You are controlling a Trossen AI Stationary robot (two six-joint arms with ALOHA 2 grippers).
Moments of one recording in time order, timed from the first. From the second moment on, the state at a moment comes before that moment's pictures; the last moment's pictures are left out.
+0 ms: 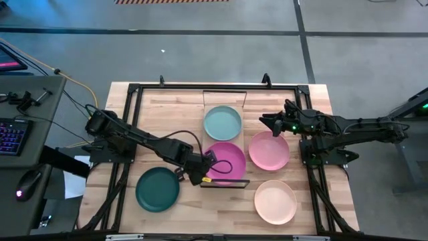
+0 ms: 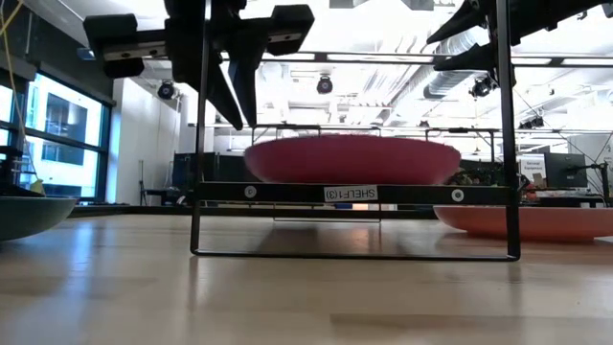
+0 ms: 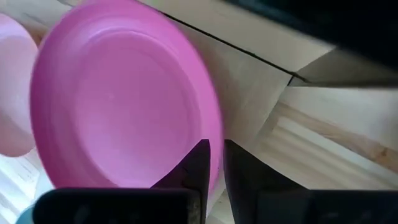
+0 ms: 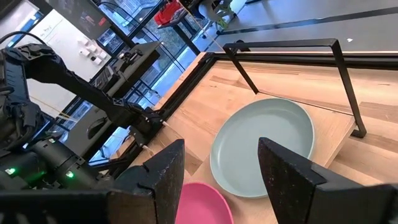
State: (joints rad) left arm -0.30 1.73 1.28 -0.67 -0.09 0.88; right arm -0.01 0.67 0.58 -0.18 0.37 0.81
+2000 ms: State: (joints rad) left arm -0.14 0.87 0.47 0.36 -0.15 -0.59; right arm 0.01 0.67 0.58 -0.33 -0.02 1.08
